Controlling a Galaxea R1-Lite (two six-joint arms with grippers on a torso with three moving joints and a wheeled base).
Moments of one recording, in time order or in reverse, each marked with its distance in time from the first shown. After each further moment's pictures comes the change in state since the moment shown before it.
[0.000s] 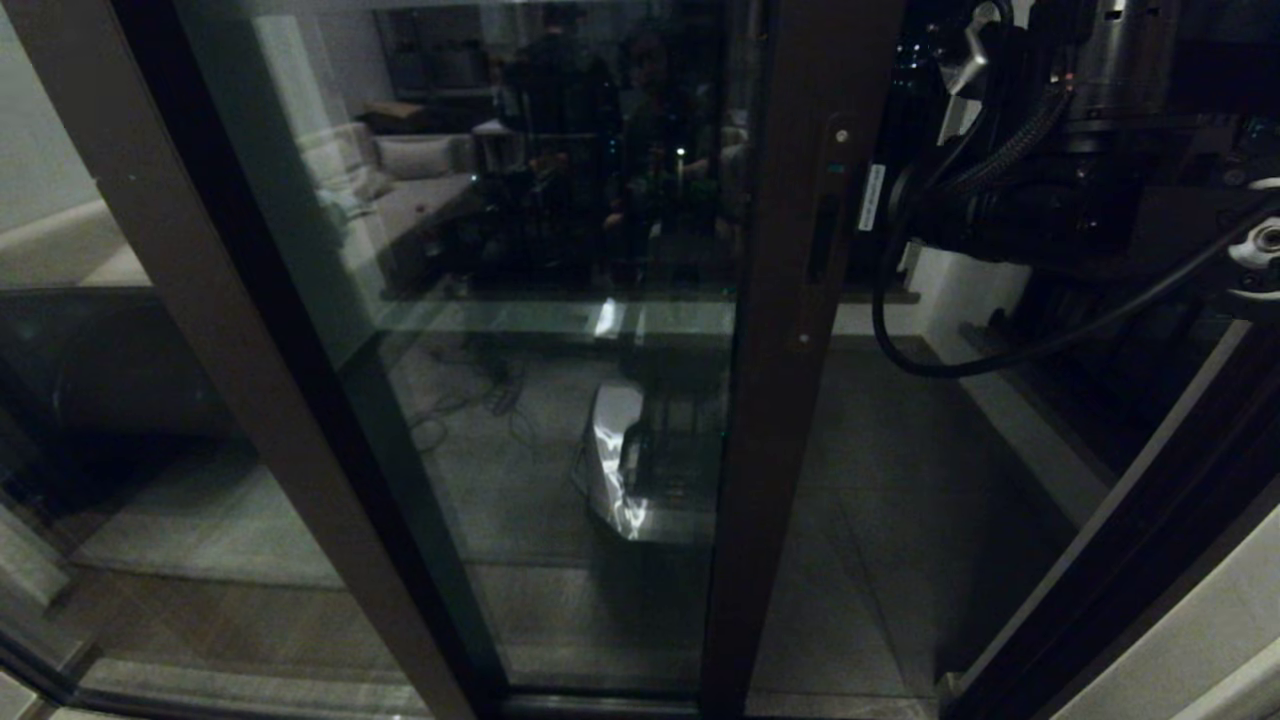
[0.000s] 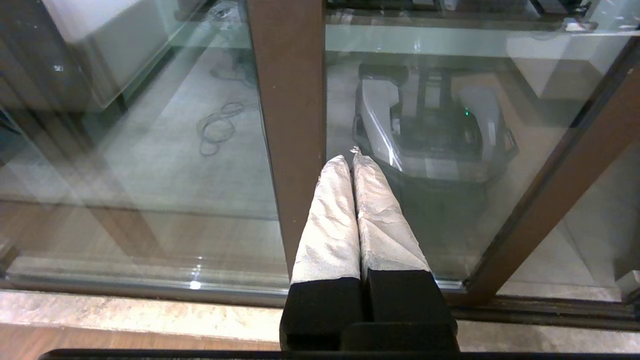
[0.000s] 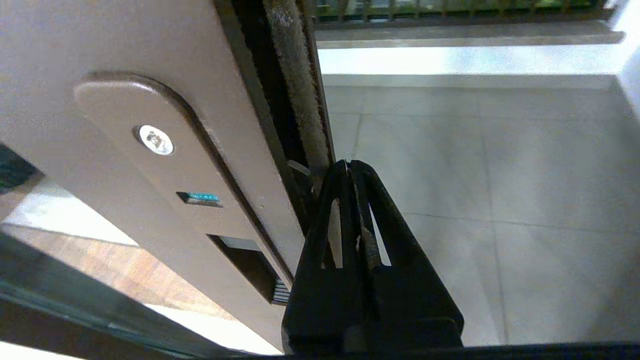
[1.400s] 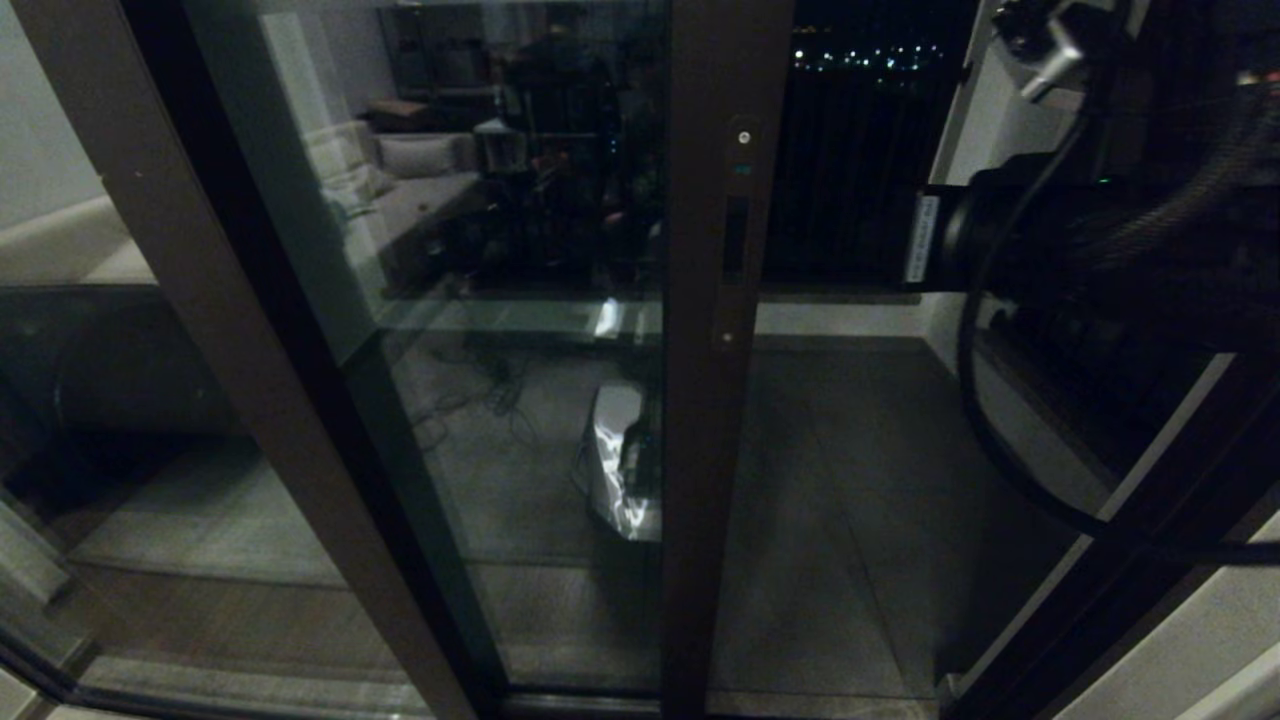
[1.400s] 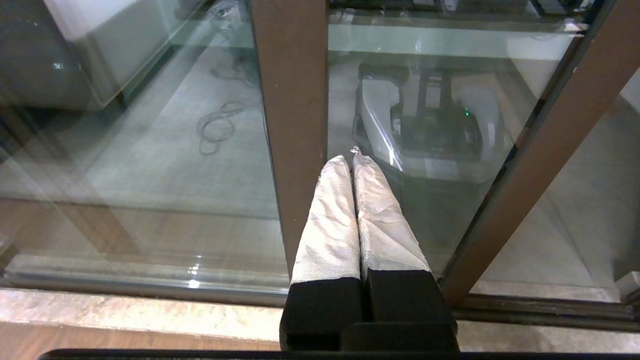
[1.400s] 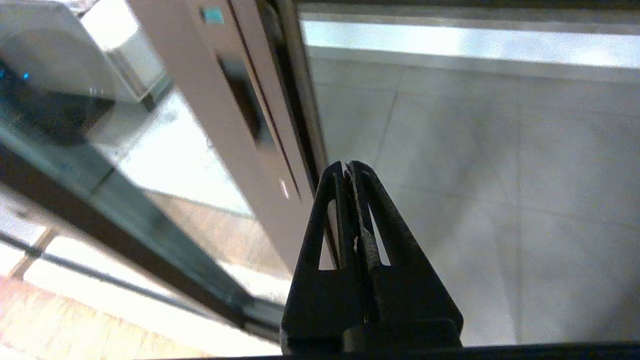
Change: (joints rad) left arm 0.000 0.000 0.000 0.000 0.000 0.000; right arm 0.117 -0.270 0.268 0.045 -0.051 0.018
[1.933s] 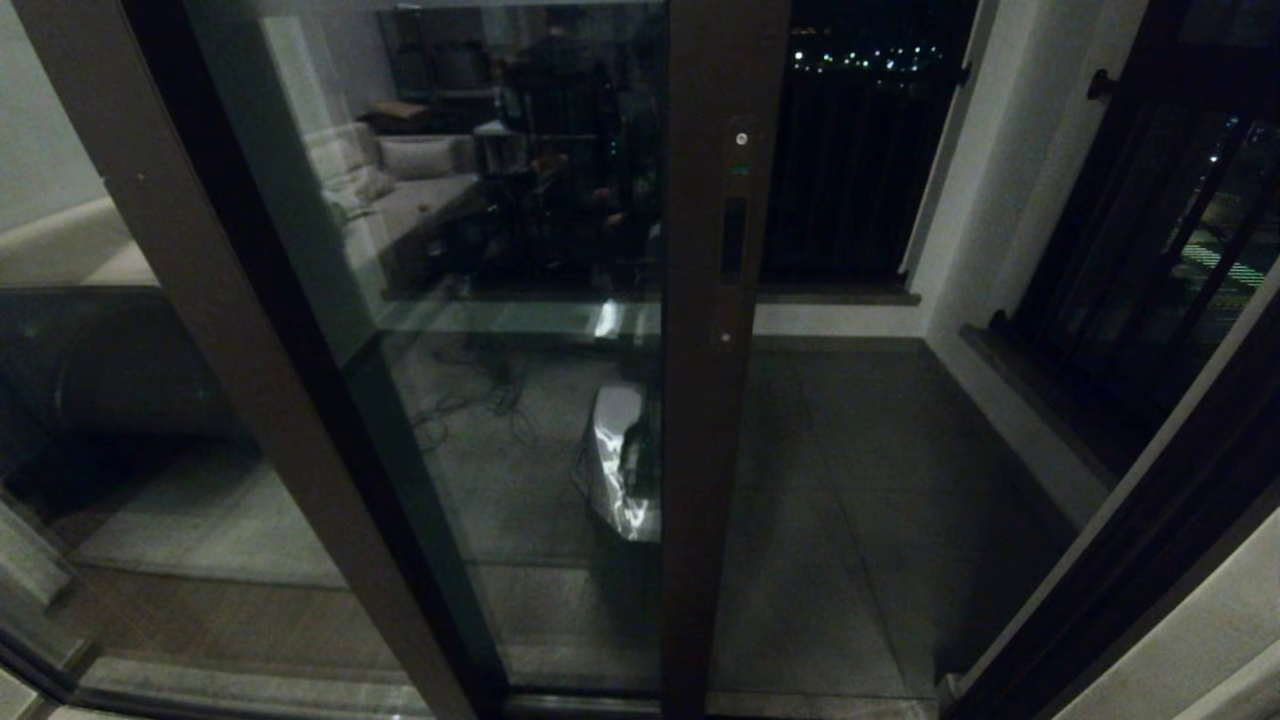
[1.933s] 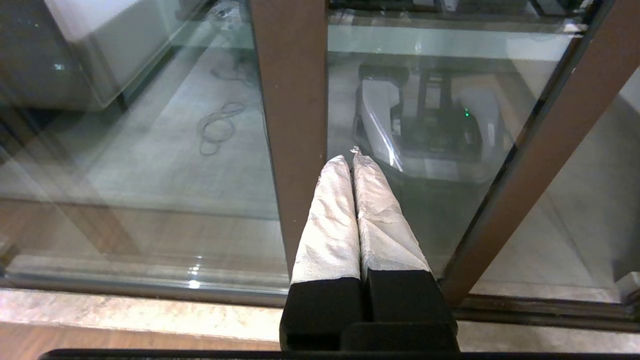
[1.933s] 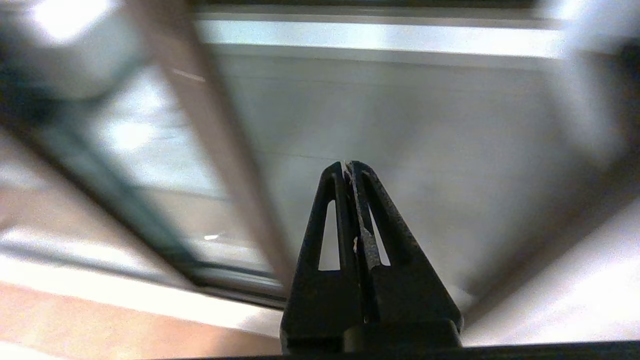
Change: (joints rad) left arm 0.000 0.000 0.000 0.000 0.000 0.000; right arm -0.057 -0.716 0.226 0.504 -0.080 -0.036
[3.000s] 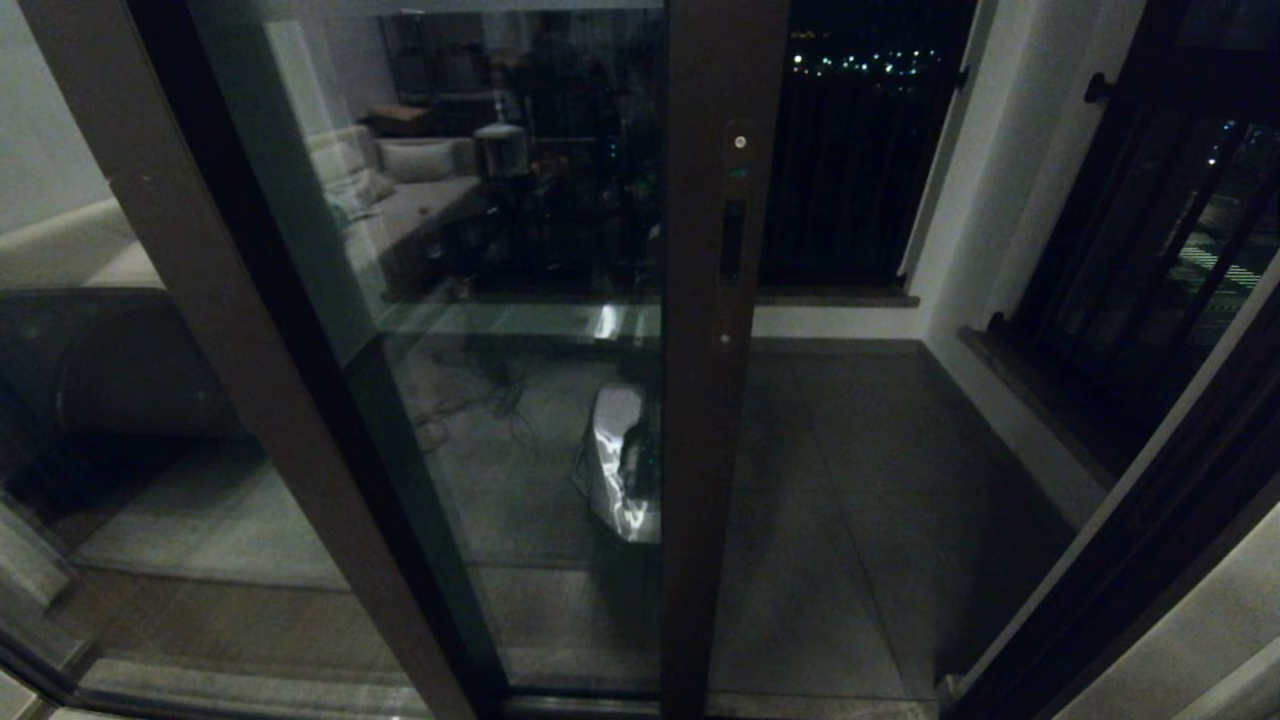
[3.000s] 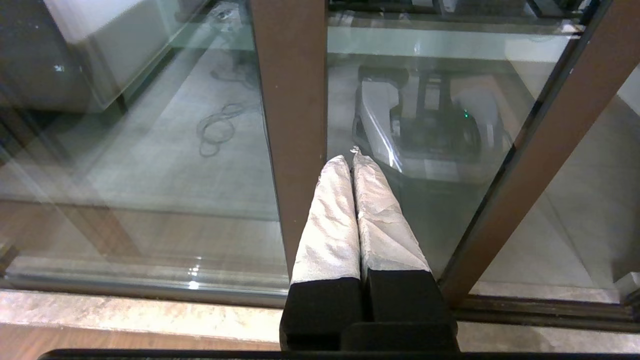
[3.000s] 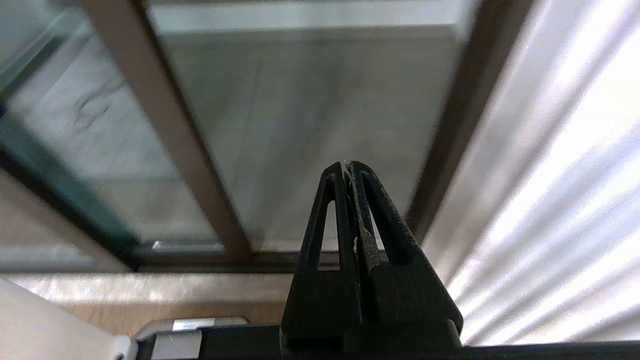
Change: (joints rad) left arm 0.000 0.000 0.000 0.000 0.000 0.000; right arm -0.561 -0.706 0.275 0.402 0.384 -0.103
